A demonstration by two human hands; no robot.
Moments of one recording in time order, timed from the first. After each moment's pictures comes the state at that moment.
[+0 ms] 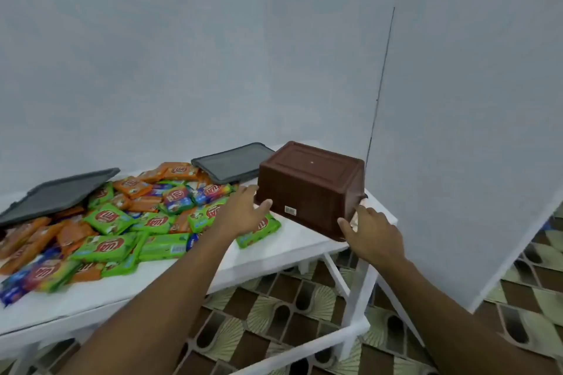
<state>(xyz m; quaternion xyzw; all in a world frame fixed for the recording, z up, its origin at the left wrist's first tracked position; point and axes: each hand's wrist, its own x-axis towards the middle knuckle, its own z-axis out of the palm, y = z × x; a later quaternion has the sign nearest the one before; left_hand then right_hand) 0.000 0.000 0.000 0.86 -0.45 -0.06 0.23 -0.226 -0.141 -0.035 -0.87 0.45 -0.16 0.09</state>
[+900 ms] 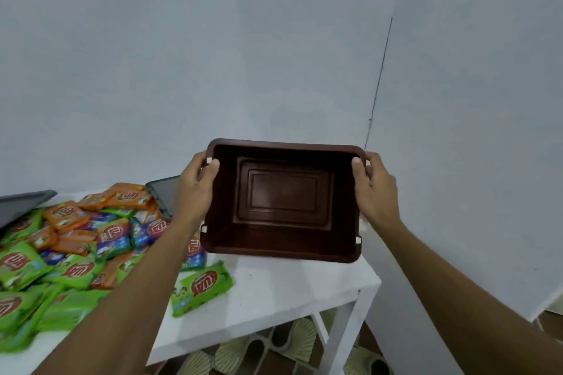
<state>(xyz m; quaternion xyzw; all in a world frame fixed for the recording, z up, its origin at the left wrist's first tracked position) 0.057 -0.117 0.043 0.67 -0.35 -0.01 0.66 -0.170 -0.327 0.044 -0.77 0.32 -0.45 0.31</state>
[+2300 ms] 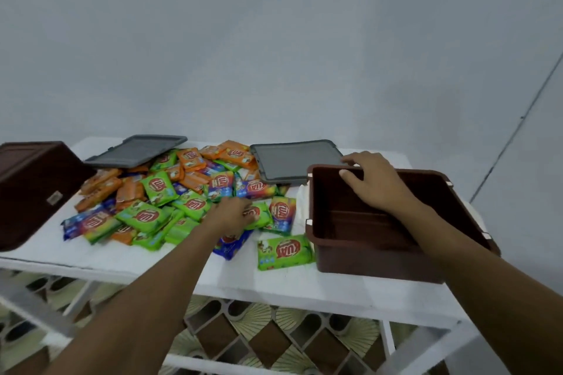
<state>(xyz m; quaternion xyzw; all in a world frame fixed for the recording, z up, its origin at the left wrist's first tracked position) 0.116 0.013 -0.047 0.95 -0.27 -0.14 0.09 -0.030 -0.274 0.025 -0.96 0.07 -0.19 0.21</state>
